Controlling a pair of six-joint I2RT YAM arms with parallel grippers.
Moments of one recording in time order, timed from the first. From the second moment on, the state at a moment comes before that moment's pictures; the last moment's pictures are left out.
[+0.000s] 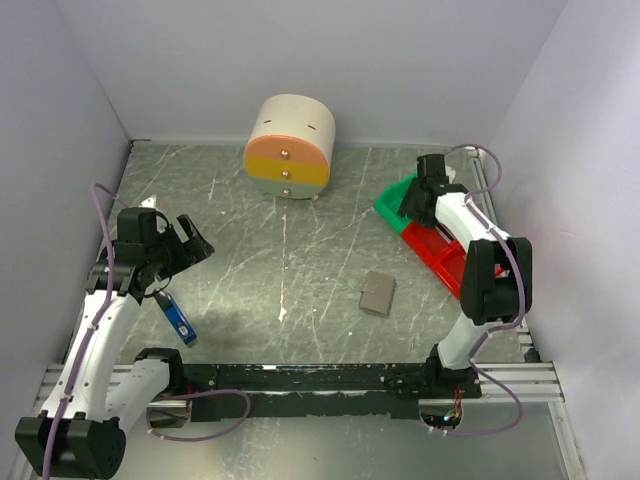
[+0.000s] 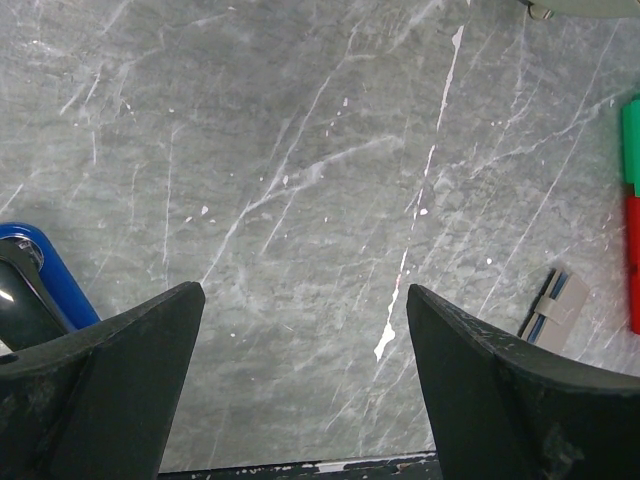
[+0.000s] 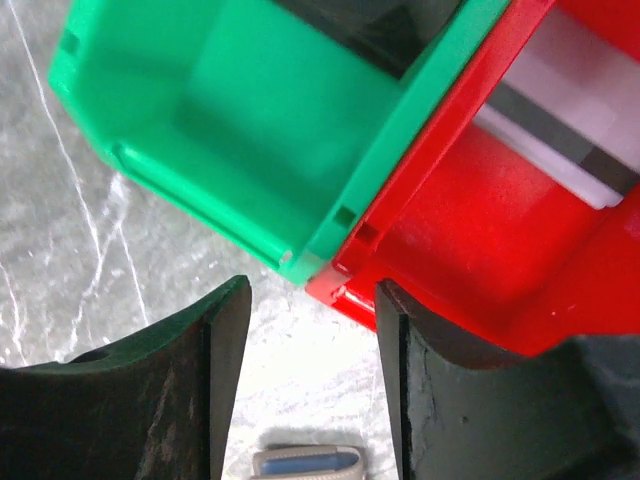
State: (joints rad) left arm -0.05 0.86 0.84 -0.73 0.12 -0.54; right arm 0.09 1.72 1.24 -0.51 0.15 0.48
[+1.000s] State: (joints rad) left arm -0.05 0.86 0.84 -0.73 0.12 -0.53; right arm 0.26 1.76 1.17 -0.49 0.30 0.66
